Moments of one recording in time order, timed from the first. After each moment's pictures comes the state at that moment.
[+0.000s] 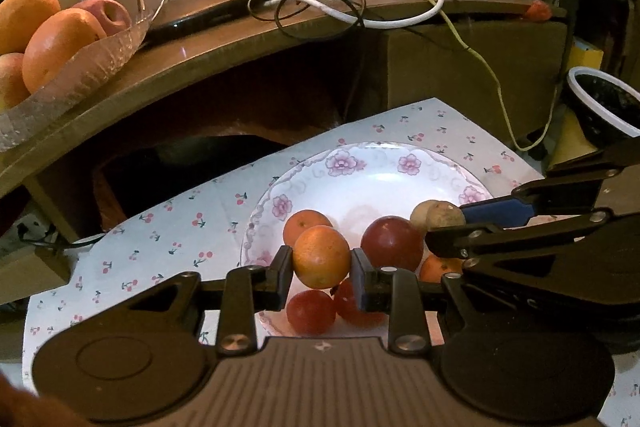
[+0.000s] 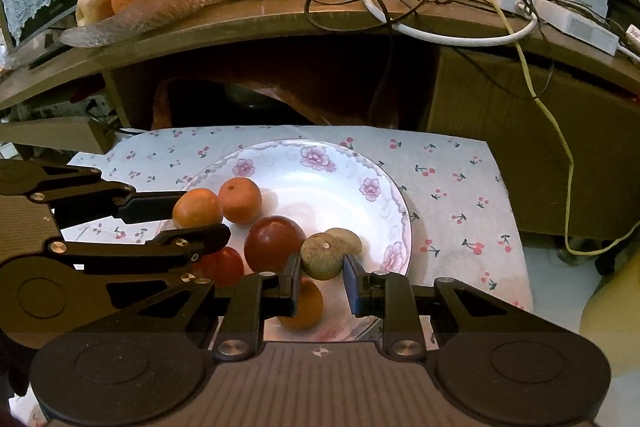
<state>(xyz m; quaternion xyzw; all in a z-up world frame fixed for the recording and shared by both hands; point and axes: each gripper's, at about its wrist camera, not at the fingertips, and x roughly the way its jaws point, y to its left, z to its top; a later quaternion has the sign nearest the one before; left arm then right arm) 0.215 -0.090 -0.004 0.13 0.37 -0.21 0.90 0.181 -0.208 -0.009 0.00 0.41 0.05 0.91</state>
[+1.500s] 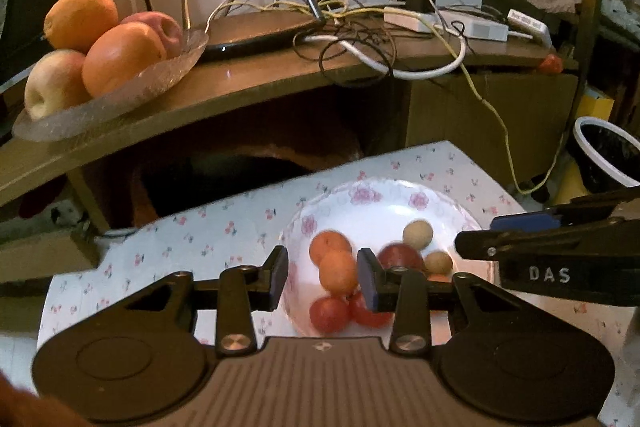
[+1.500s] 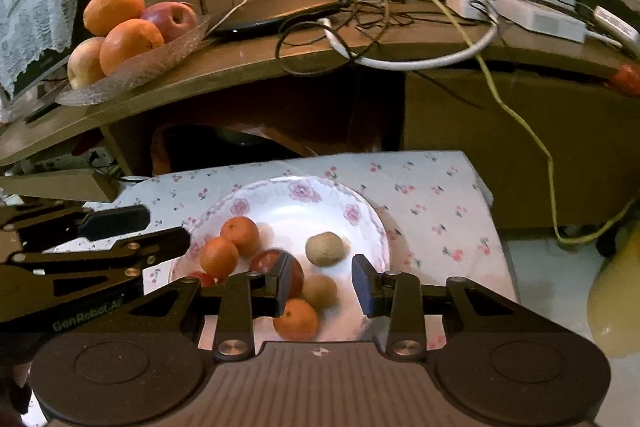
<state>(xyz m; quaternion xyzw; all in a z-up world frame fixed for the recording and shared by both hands) 0.192 -0.066 0.027 0.08 0.35 -0.18 0.92 0.165 -0.226 0.015 0.06 0.39 0.03 0.92</state>
